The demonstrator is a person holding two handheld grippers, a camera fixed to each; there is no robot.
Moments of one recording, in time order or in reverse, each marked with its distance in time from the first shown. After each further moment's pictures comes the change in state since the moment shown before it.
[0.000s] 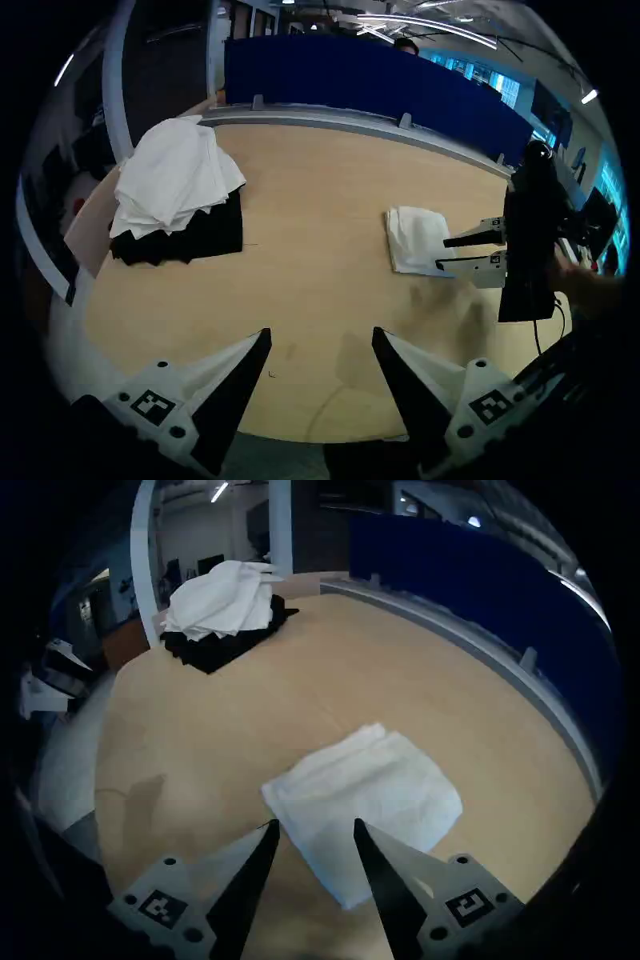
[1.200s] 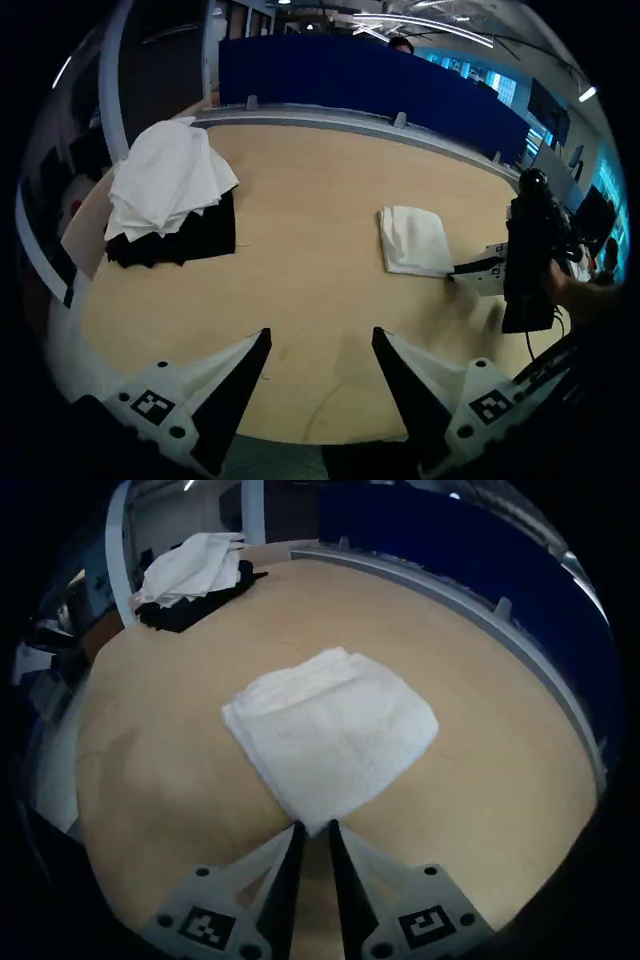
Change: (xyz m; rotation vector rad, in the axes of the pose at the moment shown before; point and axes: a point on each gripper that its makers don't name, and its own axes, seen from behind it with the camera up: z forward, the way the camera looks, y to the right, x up) left arm 0.001 0.008 0.003 -0.016 0.000 0.010; right arm -0.072 0.023 -0.013 -0.063 -0.115 0.061
